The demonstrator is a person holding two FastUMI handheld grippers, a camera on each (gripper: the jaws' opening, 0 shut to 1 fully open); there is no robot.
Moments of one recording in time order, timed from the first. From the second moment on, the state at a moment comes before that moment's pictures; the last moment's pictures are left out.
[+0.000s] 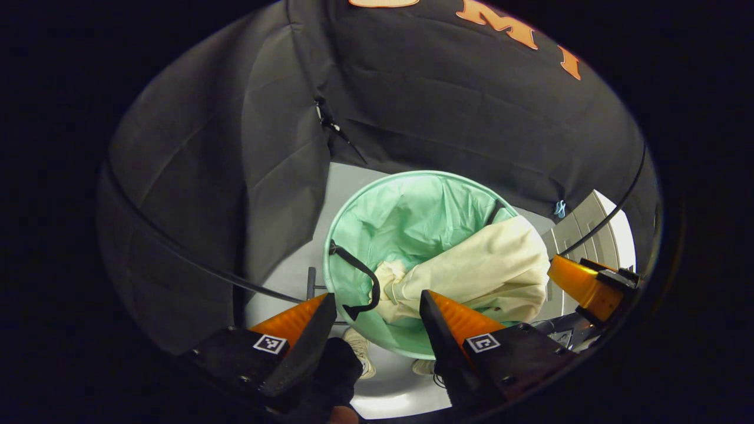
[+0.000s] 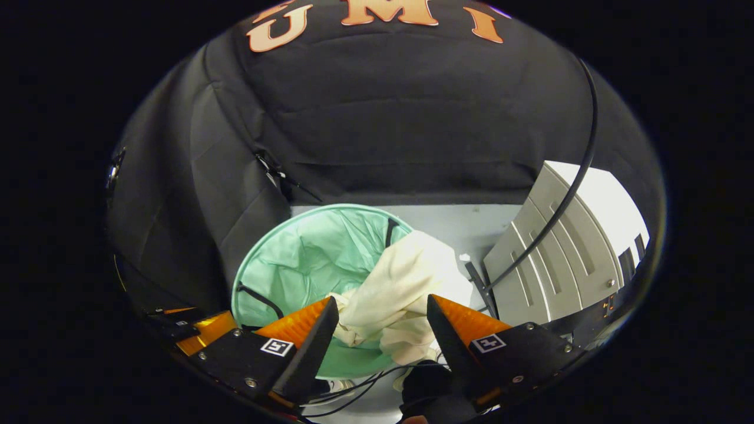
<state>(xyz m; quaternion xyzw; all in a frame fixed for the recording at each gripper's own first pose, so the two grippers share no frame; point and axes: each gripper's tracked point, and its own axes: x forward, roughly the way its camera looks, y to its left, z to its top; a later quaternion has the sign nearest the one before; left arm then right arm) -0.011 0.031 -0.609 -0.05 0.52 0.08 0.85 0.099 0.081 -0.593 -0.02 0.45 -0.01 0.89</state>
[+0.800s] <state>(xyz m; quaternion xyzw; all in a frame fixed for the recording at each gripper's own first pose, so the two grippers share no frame) 0.004 0.018 -0.417 -0.06 0.36 0.06 0.93 0.104 0.052 -0.377 -0.05 0.28 0.00 0.96</state>
